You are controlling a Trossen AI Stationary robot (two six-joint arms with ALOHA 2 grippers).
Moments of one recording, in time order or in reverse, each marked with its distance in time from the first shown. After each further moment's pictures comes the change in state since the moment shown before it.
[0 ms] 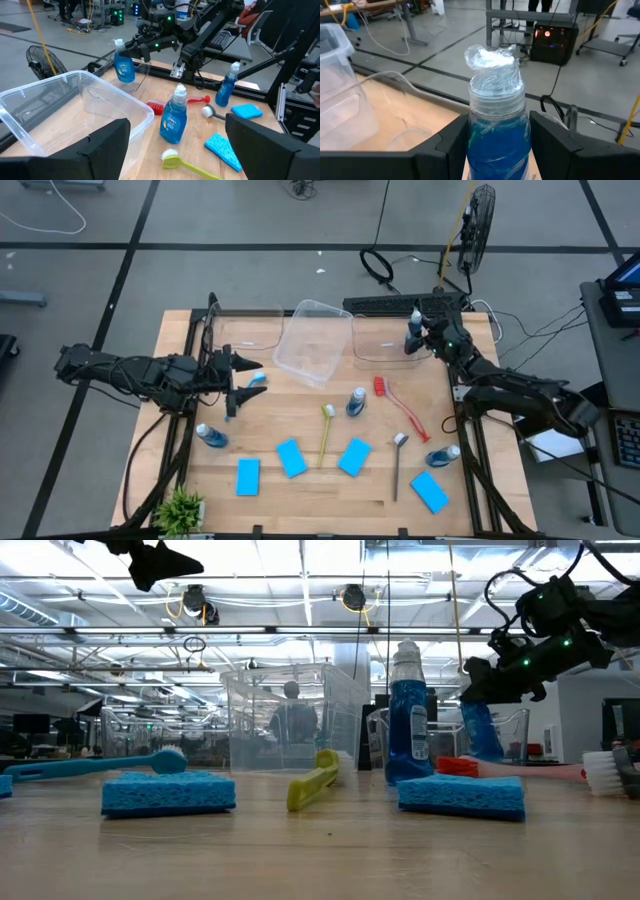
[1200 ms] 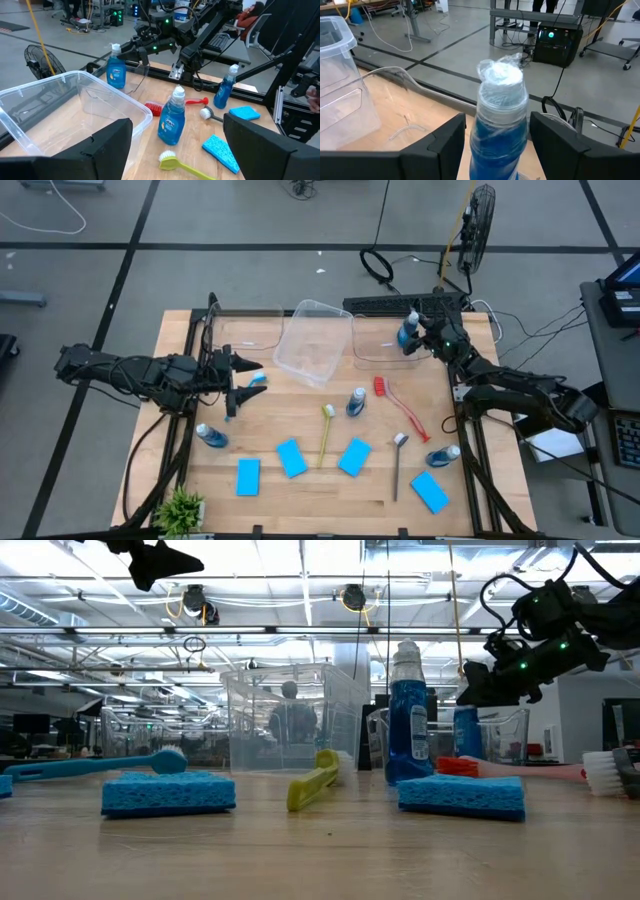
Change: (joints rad) left arm 0.000 0.000 0.000 0.008 0.001 -0.012; right arm 0.000 0.045 0.002 0.034 -0.015 -0.028
